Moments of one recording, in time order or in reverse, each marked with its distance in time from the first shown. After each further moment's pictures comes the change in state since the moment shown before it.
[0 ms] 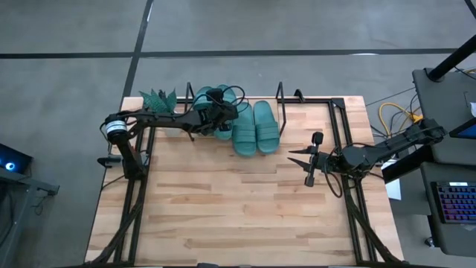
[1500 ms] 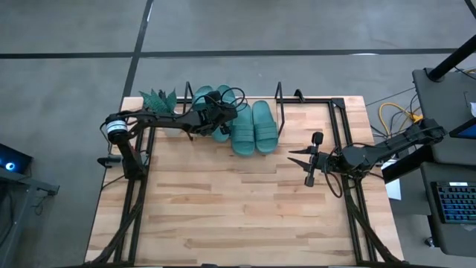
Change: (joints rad) left arm 0.000 0.006 -0.021 -0.022 0.091 -0.189; right arm 0.000 0.000 0.000 -0.001 0.000 -0.003
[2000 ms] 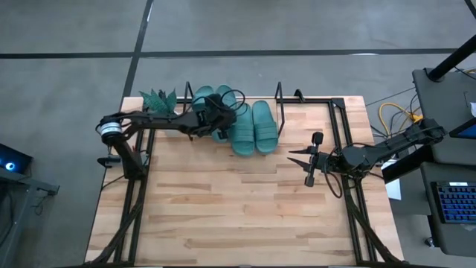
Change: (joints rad) left arm -0.039 -0.059 0.008 -0.124 0.073 -0.003; right arm 0.000 0.000 0.000 -0.001 0.000 0.000
